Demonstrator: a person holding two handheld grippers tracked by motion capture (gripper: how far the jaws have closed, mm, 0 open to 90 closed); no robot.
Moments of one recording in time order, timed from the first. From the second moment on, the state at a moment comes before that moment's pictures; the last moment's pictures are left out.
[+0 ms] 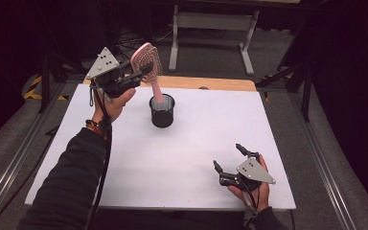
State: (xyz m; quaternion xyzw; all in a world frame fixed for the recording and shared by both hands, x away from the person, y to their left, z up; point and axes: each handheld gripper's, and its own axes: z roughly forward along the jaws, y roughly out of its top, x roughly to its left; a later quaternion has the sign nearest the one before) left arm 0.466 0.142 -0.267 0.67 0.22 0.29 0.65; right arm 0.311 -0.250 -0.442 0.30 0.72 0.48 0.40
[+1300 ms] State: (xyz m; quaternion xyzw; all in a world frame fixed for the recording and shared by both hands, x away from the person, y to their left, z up) left arm 0.514 0.098 -0.313 0.71 0.25 0.28 0.60; right arm 0.312 -0.247 -0.446 0.29 0.74 0.47 0.39
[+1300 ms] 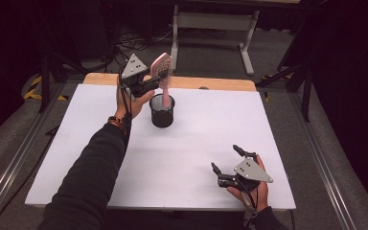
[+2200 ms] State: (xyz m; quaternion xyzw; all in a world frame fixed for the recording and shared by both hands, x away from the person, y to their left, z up) left arm 0.517 0.097 -0.348 0.72 0.26 0.26 0.58; right arm 0.312 -0.246 -0.445 0.28 0.74 0.47 0.39
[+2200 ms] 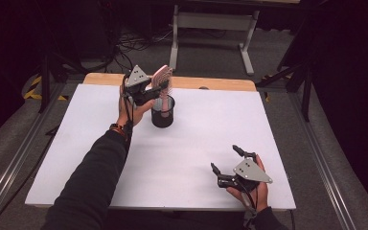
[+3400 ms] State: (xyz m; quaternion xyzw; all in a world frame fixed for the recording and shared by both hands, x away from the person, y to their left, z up) left arm 0.524 0.113 -0.370 0.72 0.30 0.25 0.57; right arm 0.312 -0.242 -0.448 0.28 0.75 0.46 0.39
